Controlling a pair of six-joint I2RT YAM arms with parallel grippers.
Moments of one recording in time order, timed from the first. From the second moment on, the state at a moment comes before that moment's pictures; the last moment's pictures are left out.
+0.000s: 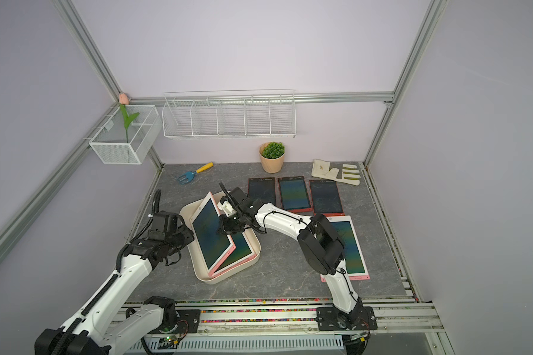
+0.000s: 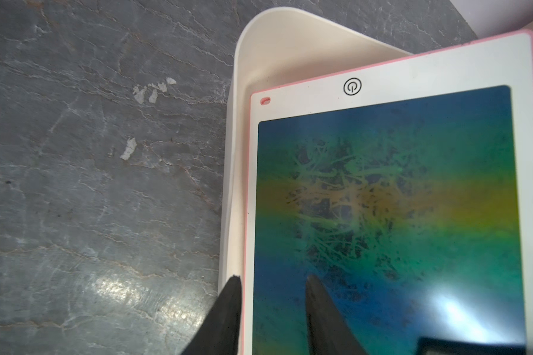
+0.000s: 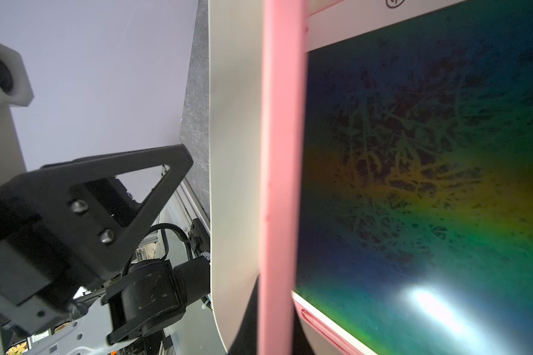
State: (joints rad) left arm -0.22 0.95 0.67 -0.61 -0.06 -0.74; right arm 0.89 2.07 1.64 -0.46 -0.58 0.67
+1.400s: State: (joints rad) left arm -0.67 1.20 0.83 -0.22 0.25 -0.71; right arm 0.26 1.05 1.04 -0.65 -0.70 0.63
